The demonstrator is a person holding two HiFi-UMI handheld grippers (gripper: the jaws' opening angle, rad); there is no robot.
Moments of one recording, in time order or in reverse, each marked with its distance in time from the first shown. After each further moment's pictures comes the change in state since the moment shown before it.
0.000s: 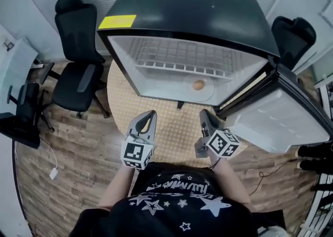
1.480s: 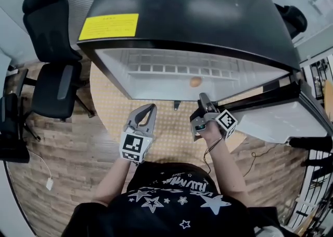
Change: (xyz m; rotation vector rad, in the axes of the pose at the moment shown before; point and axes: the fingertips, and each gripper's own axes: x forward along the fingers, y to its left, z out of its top) left arm 0.067 0.030 -0.051 -0.042 0.087 -0.220; right arm 0.065 -0.085 -0.011 0.889 -0.244 -0.173
